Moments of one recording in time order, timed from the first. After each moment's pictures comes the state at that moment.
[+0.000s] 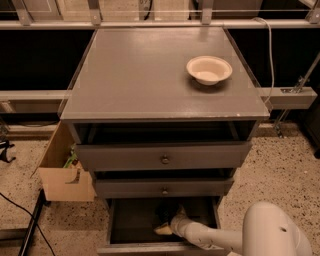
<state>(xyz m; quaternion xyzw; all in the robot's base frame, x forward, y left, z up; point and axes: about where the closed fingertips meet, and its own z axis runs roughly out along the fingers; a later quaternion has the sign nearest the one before) 0.572 -0.046 0.120 -0.34 0.85 0.13 0.39</state>
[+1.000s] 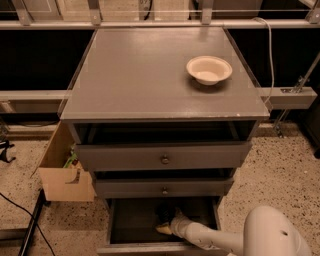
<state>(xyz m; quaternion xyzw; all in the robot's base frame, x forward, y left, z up) 0.569 -0.045 0.110 -0.34 0.85 0.14 0.38</state>
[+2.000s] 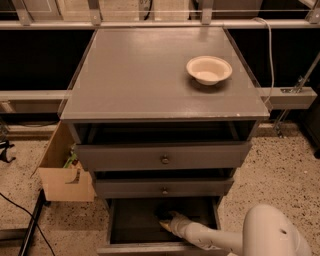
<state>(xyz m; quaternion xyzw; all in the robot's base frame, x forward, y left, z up) 0.570 -0.047 0.111 -0.34 0.85 0.14 0.38</state>
